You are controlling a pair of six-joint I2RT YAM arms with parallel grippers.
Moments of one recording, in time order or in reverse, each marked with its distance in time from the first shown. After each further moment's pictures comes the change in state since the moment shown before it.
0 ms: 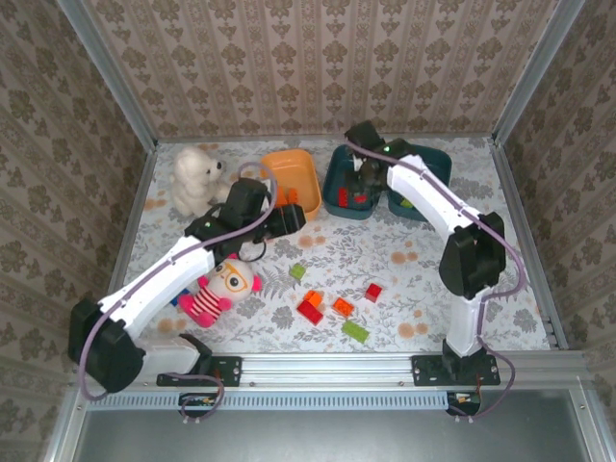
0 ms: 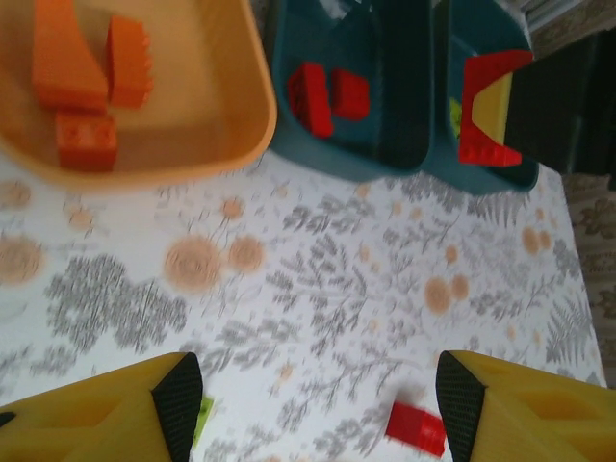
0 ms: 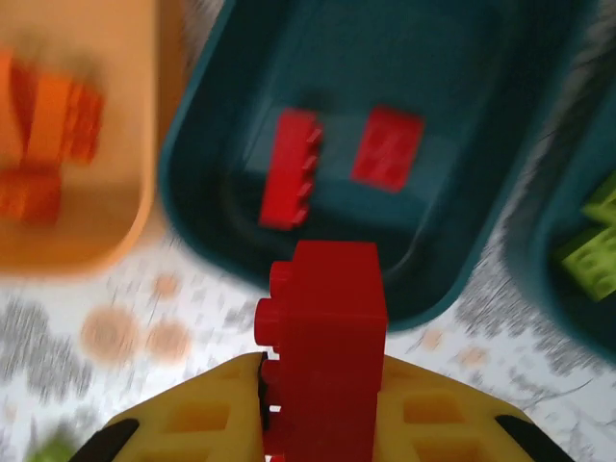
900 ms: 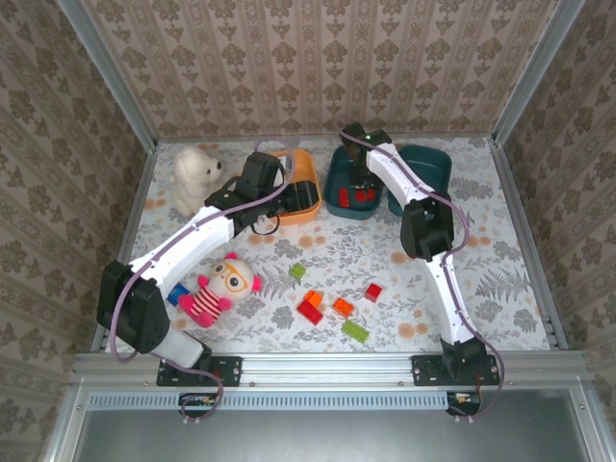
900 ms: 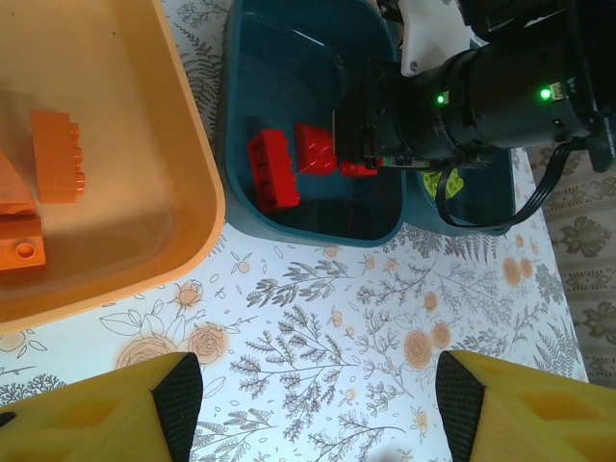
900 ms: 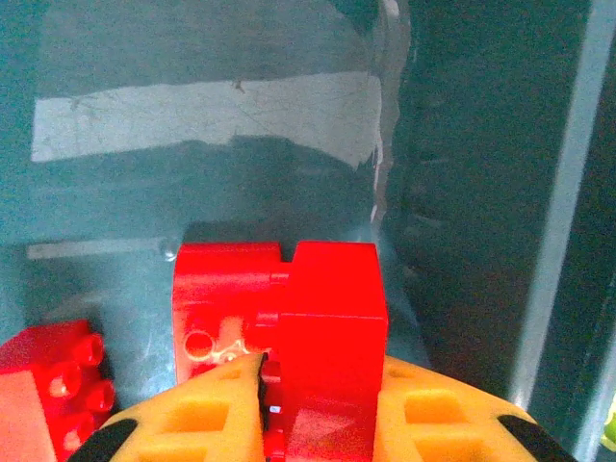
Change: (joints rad) left arm 0.038 0.218 0.175 0.062 0.071 0.061; right arm -0.084 0.562 0.541 -0.232 0.163 0.128
